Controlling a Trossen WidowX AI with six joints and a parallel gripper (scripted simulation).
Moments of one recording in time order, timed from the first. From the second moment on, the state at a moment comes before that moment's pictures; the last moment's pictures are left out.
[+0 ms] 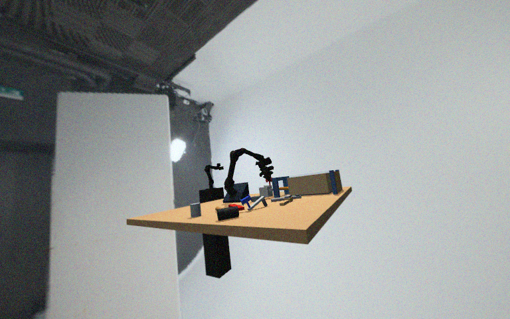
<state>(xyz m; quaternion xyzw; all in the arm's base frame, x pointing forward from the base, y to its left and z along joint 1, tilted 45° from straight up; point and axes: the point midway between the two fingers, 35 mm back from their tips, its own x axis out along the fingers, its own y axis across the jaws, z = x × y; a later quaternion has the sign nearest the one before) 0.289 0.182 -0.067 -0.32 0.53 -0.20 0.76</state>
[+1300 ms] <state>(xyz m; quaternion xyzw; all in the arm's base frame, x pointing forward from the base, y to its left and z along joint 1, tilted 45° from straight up) 0.309 0.220 -0.104 -0.33 0.52 -0.20 0.76</state>
